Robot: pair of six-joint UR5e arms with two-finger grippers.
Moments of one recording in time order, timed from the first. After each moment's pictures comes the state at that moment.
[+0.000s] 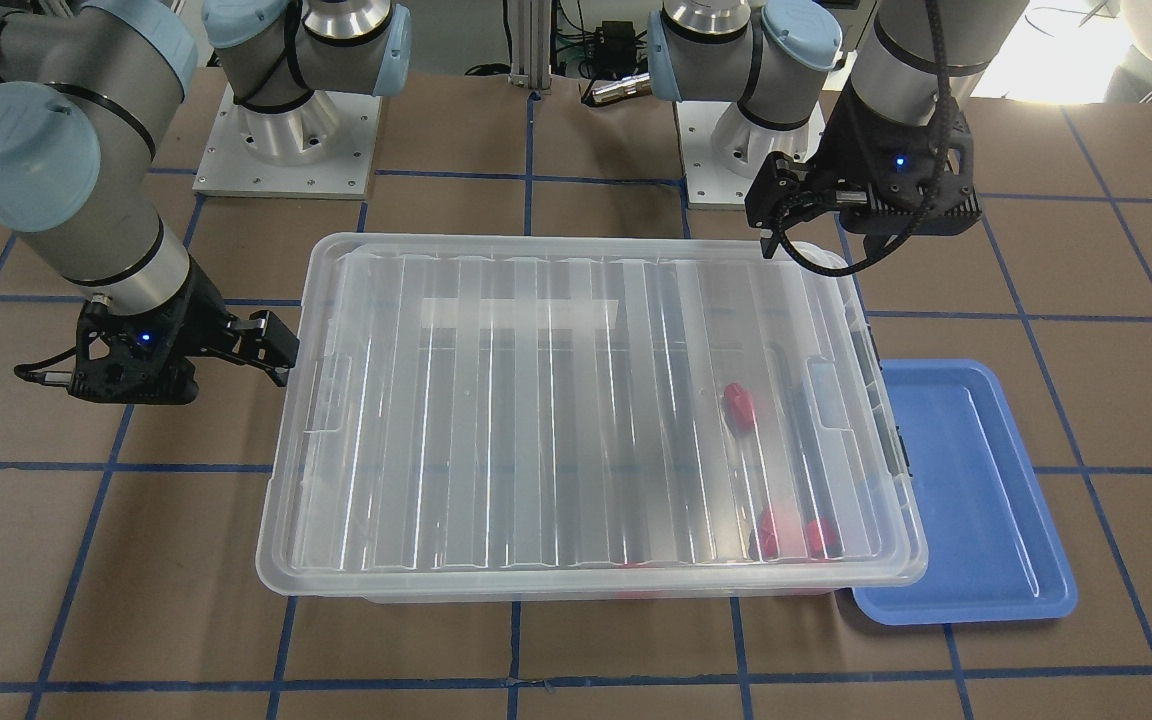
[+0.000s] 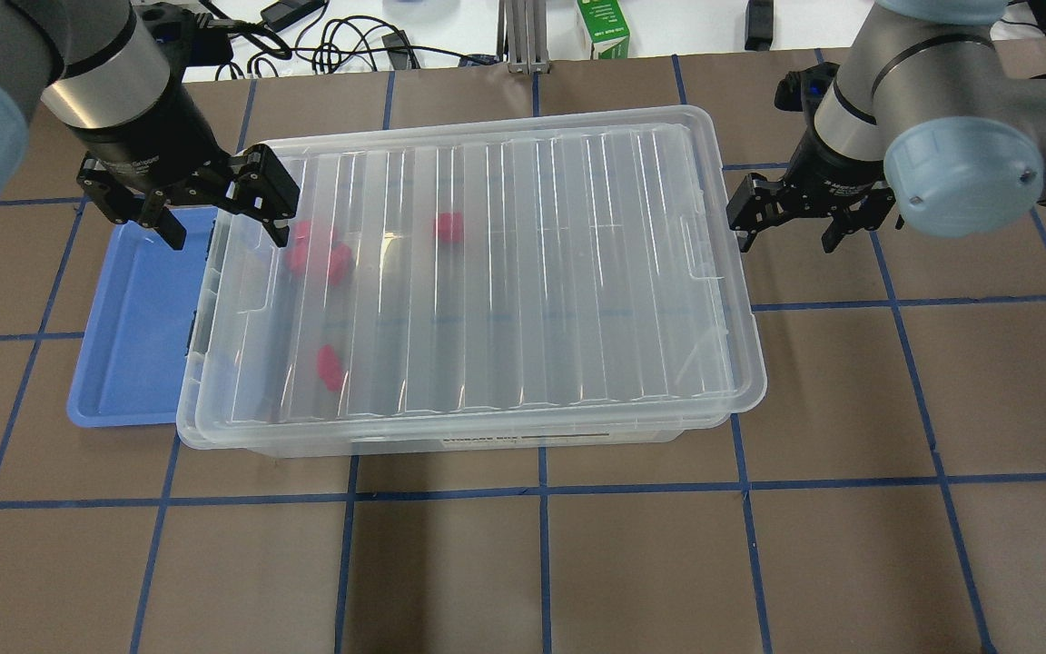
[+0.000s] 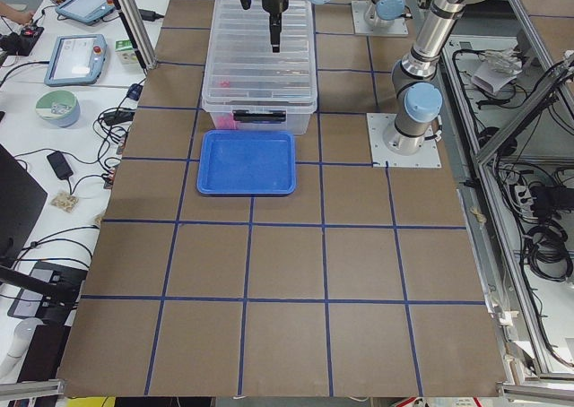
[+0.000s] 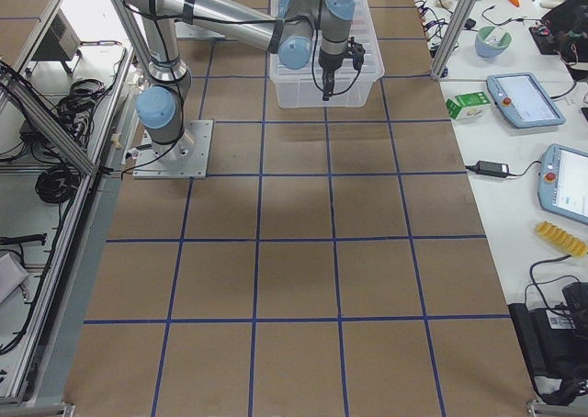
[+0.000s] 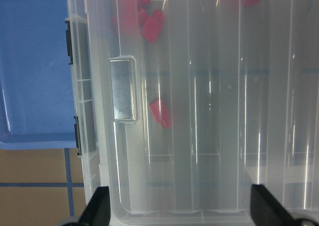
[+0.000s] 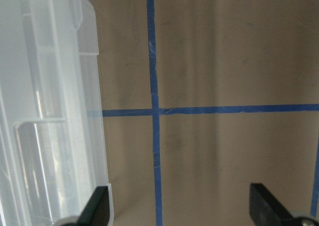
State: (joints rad) left arm -1.55 -1.55 -1.57 -1.61 1.60 0.02; right arm 1.48 -1.43 1.72 -1.85 -1.53 -0.06
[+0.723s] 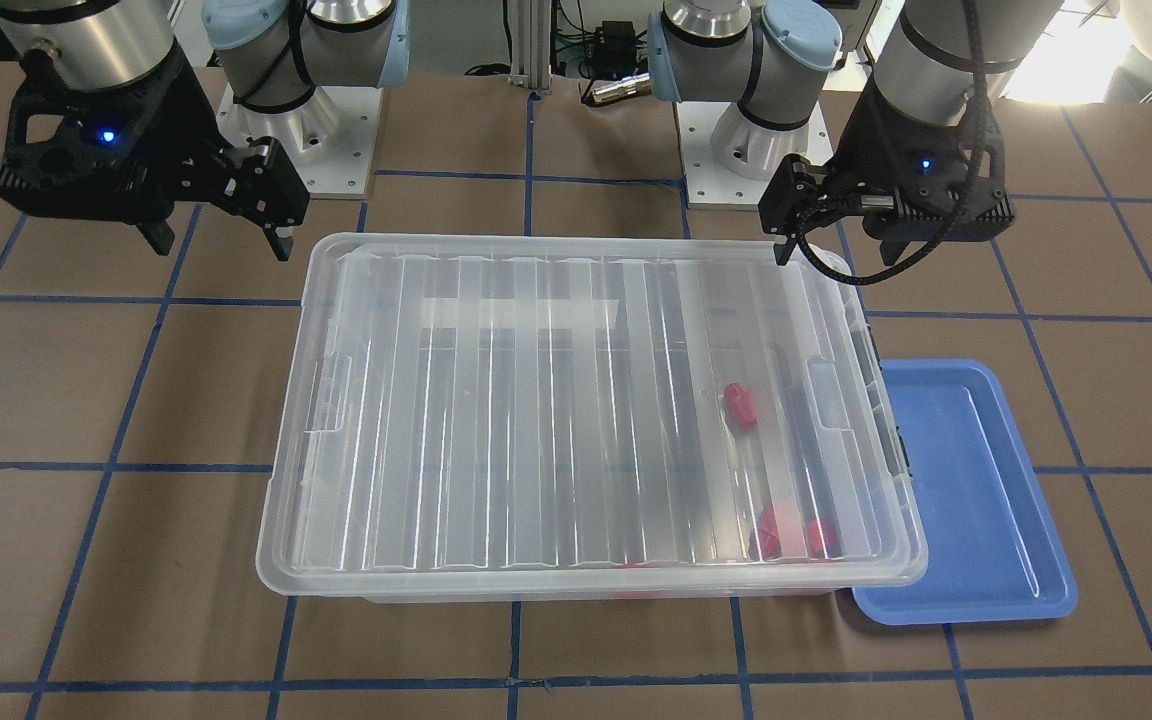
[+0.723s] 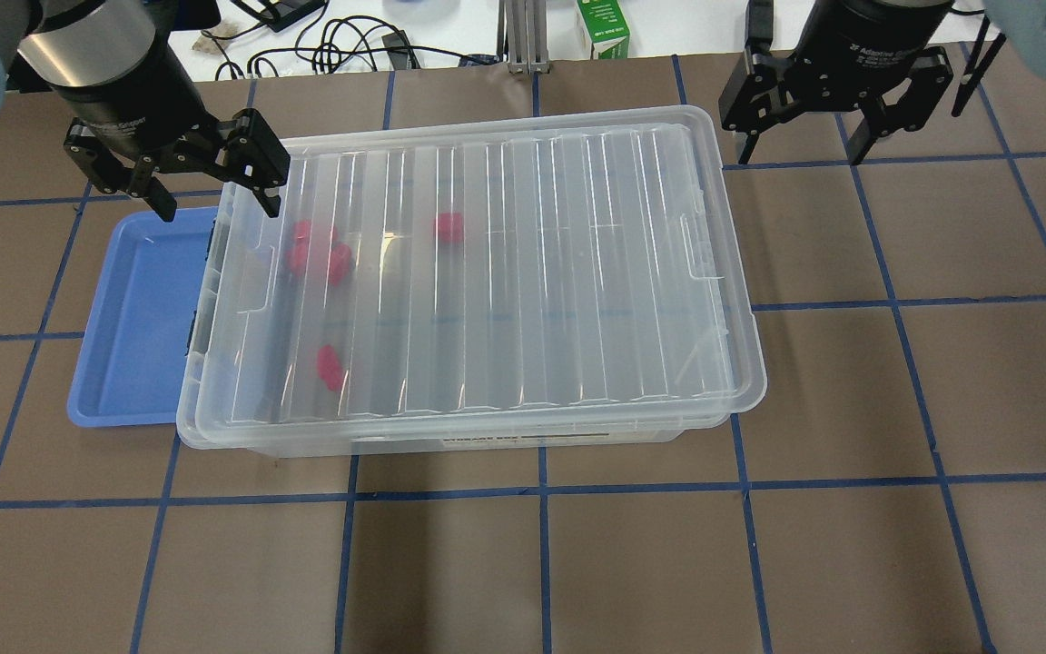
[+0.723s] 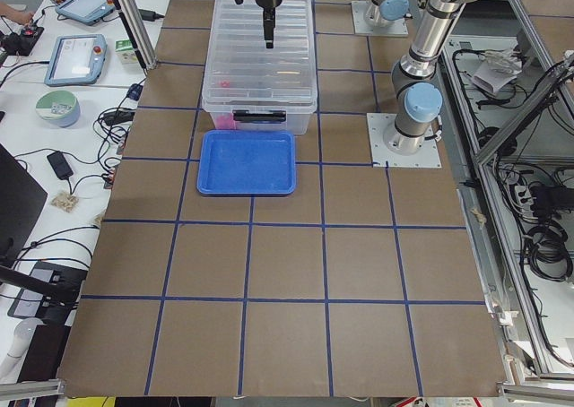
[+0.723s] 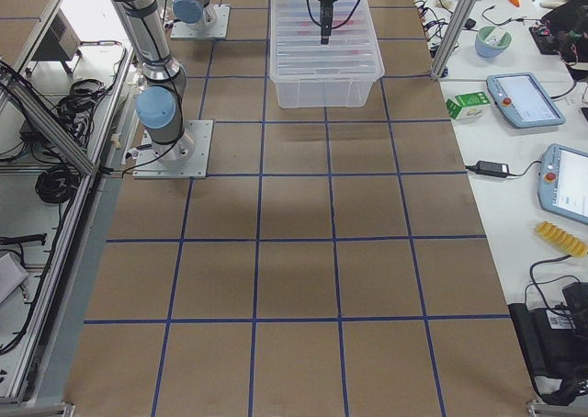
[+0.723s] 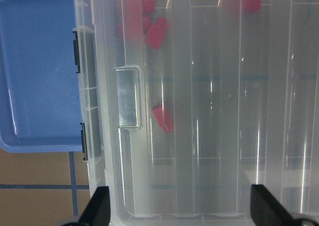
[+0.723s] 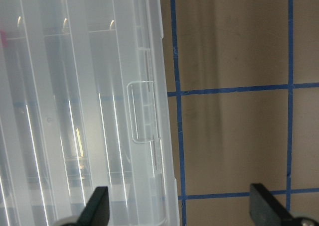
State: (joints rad) left arm -1.54 -1.59 -1.50 -1.64 1.59 0.02; right arm 1.60 -1.51 1.40 -1.48 -1.55 0.08
